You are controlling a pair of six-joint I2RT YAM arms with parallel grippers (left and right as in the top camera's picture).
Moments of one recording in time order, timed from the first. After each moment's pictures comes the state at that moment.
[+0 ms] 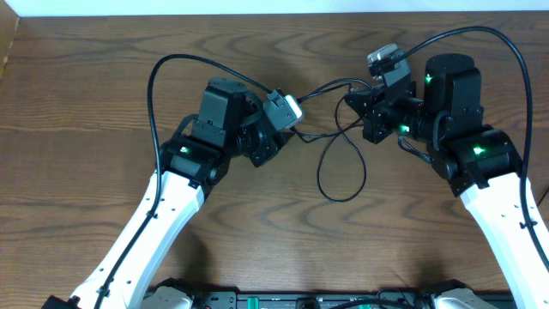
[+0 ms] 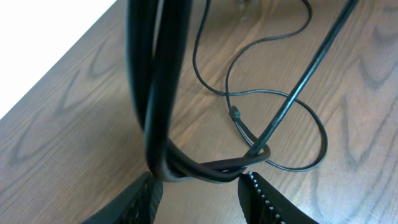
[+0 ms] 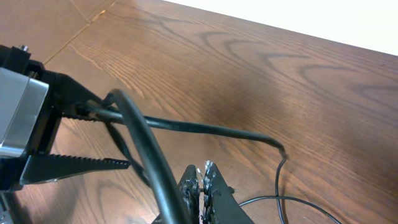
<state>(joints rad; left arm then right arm) -0.41 1.34 1.12 -0.53 0.38 0.51 0.28 1.29 1.24 -0.55 -0.49 0.01</state>
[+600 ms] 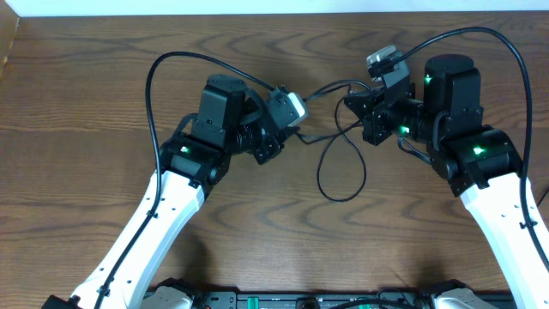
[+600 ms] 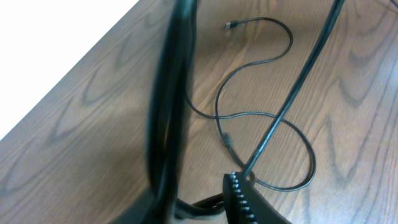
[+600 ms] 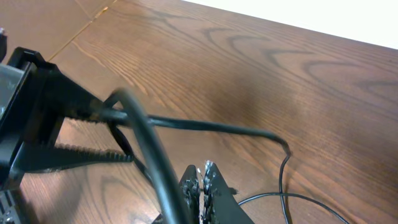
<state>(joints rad) -0.41 1.34 1.12 -0.47 0.47 0.50 0.29 1.29 1.24 -0.56 -0.50 0.01</state>
